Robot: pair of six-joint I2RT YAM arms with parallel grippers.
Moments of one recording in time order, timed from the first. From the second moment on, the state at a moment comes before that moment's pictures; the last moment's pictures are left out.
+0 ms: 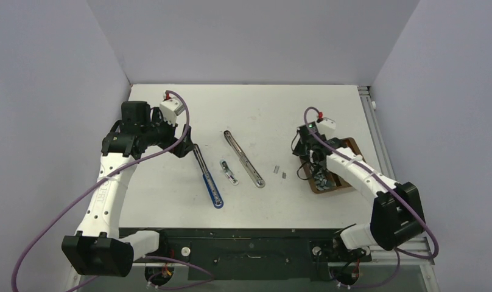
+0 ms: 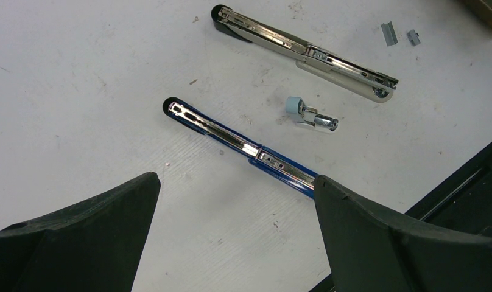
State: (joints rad) left arm -0.07 1.18 1.24 -0.82 0.49 0.30; right arm 0.50 1.43 0.96 -0.56 0.40 0.79
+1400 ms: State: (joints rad) left arm -0.07 1.18 1.24 -0.82 0.49 0.30; right arm 0.23 1.46 0.74 -0.47 0.34 0.80
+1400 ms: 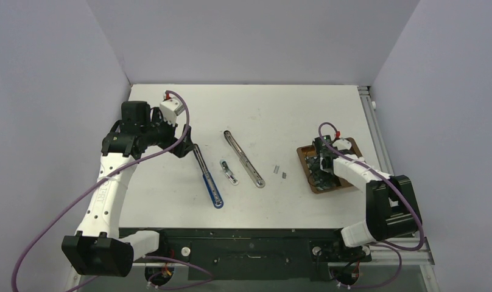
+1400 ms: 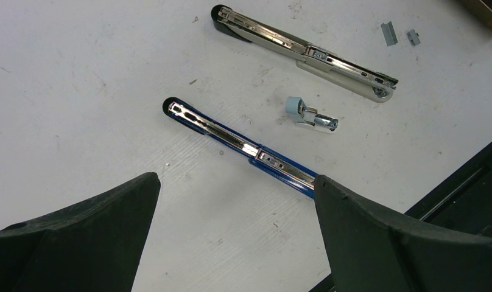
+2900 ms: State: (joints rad) left arm -0.07 1.18 1.24 -0.82 0.49 0.30; right arm 0.50 1.38 0.95 -0.54 0.38 0.80
